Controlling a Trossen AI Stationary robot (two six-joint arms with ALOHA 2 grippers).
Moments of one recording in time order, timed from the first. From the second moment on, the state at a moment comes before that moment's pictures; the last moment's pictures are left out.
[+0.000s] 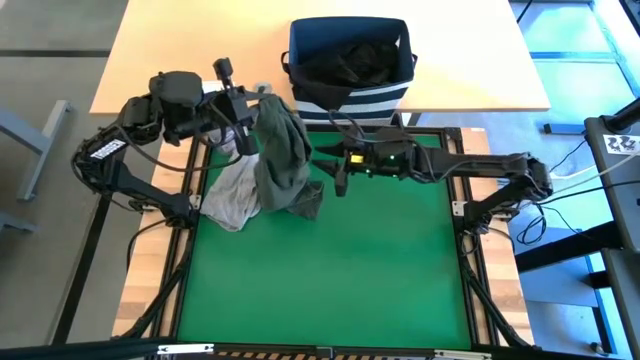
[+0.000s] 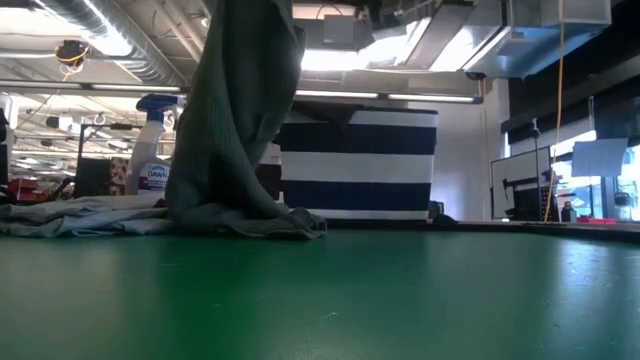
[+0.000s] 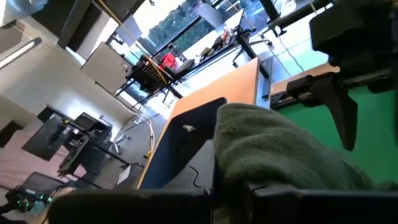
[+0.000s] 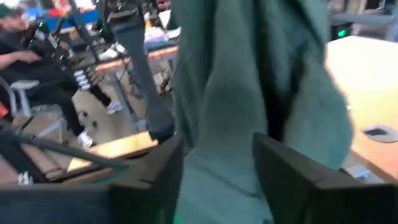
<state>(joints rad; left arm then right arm) 0.16 1.30 1.88 -0.80 -0.44 0.63 -0.08 1.50 1.36 -0.01 0.09 0.21</state>
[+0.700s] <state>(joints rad) 0.16 1.33 1.88 -0.80 -0.40 0.61 -0.08 1.61 1.36 0.07 0.24 0.22</state>
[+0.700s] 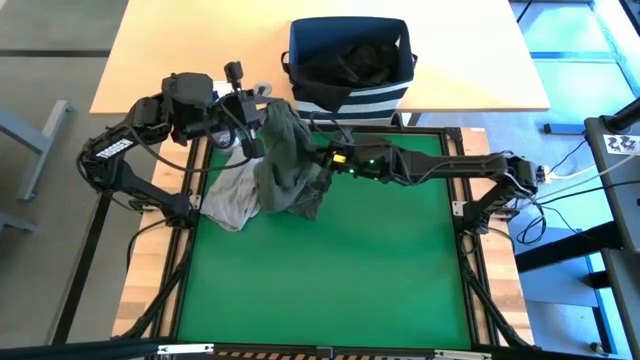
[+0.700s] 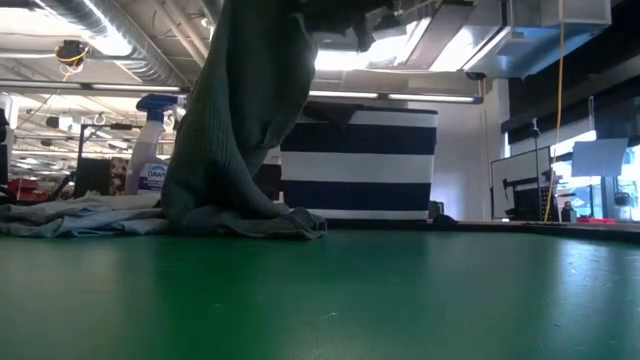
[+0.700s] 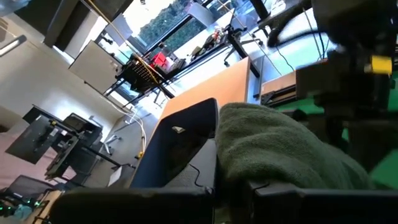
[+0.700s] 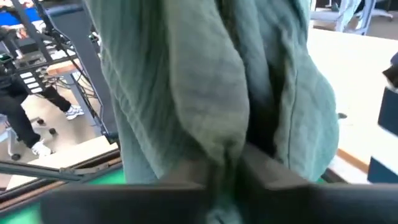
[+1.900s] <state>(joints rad) 0.20 1.46 1.88 -0.63 -0.04 0.26 -0.25 1.34 2.05 -1.10 0.04 0.01</state>
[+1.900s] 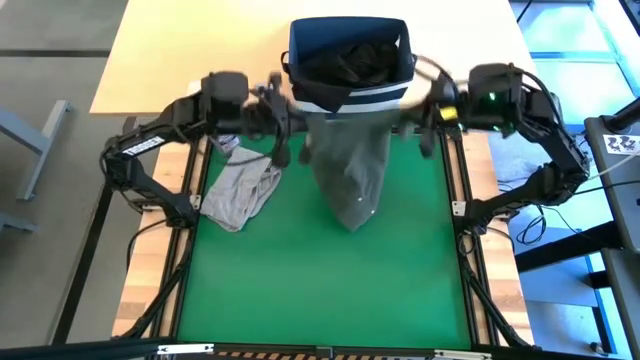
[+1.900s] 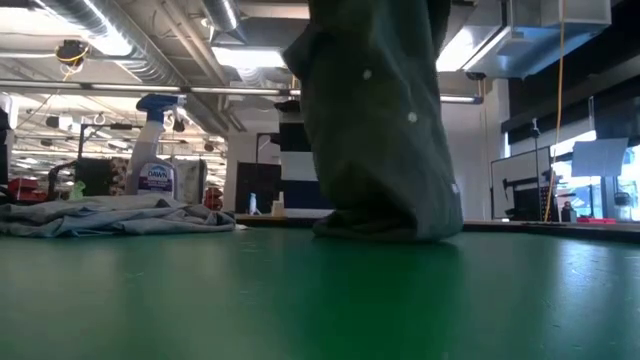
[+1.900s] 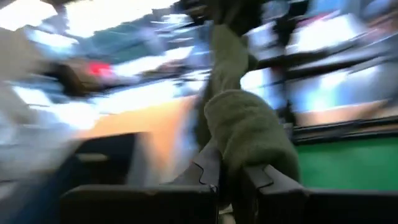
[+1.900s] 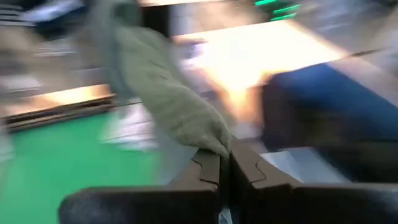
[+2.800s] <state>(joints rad) -0.08 1.39 1.93 -0.62 -0.30 -0.01 0.23 1.30 2.03 -1.07 0.06 0.28</state>
